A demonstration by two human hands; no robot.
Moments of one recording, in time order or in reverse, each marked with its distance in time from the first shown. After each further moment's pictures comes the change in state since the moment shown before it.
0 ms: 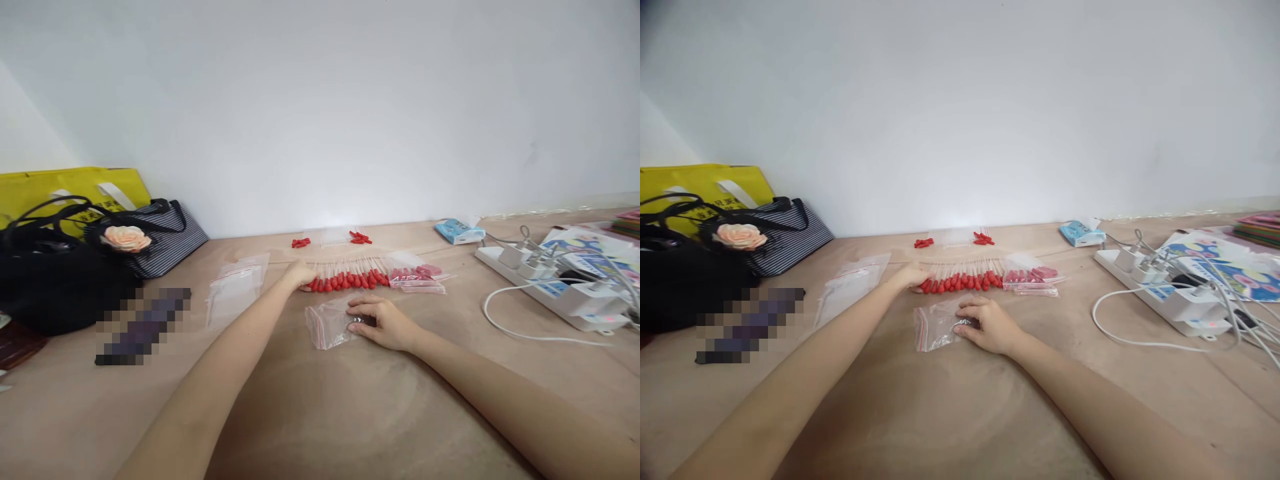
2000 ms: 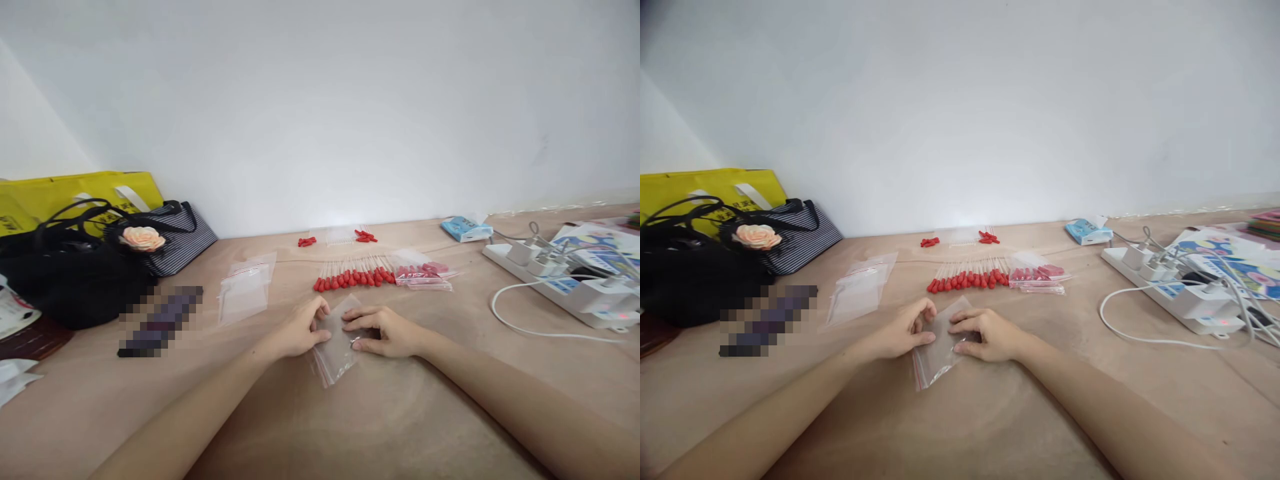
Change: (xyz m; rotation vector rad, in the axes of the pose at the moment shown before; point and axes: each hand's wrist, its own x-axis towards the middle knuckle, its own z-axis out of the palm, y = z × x) left_hand -0.120 -0.054 -0.002 0.132 -0.273 0.493; right_hand -0.003 -0.016 -0.003 0.183 -0.214 -0.143
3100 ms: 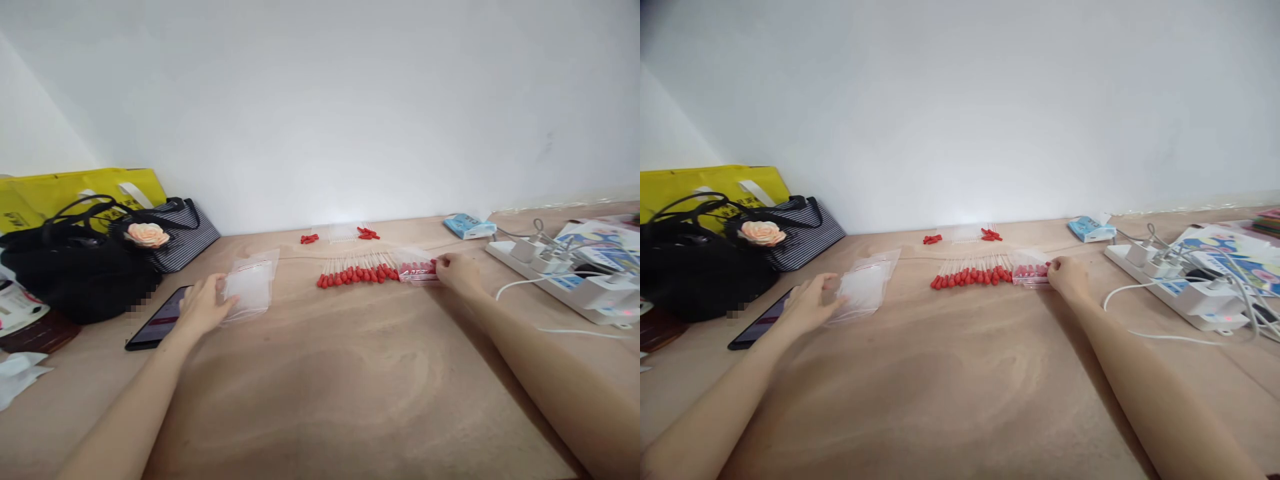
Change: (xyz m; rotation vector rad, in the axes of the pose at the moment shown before) left_hand -0.046 -0.096 -0.097 0.533 0.629 -0.483; right_hand -0.047 0.087 -0.085 -0.620 0.744 0.986
